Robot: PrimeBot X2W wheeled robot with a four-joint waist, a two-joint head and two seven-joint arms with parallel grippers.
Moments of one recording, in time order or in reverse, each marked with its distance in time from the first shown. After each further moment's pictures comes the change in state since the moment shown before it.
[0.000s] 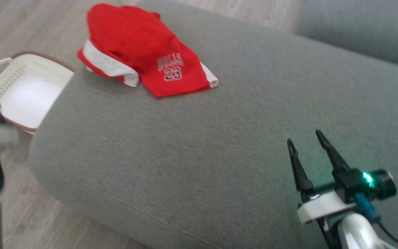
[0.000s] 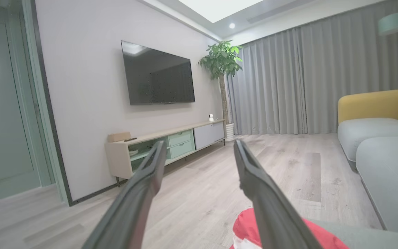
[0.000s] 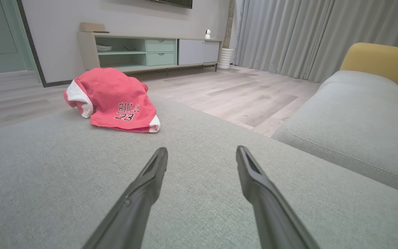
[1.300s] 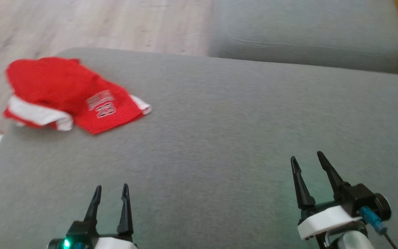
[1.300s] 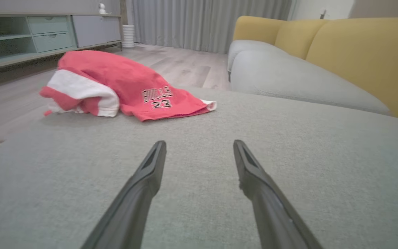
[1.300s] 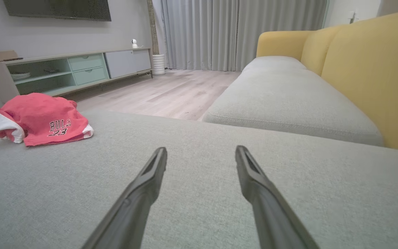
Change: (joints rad) left arm 0.325 -0.319 -0.262 0.393 0.076 -0.009 -0.200; right arm 0.037 0.002 0.004 0.091 0.145 0.000 -0.019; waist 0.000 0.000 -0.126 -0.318
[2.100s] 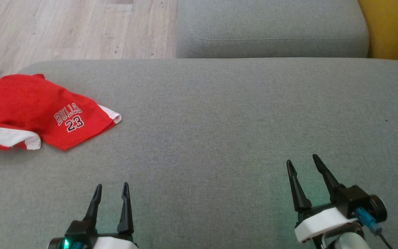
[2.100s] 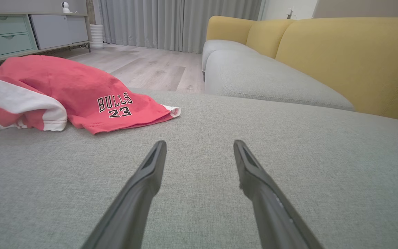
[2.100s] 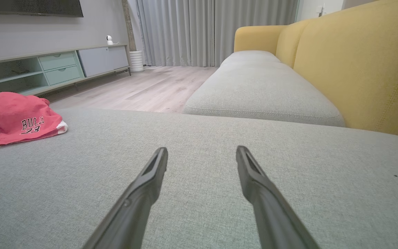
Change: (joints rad) left arm 0.002 -0.005 0.009 -0.015 -0.007 -0.019 0.000; right arm -0.001 0.001 0.015 0.019 -0.009 0.000 0.000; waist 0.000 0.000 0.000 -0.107
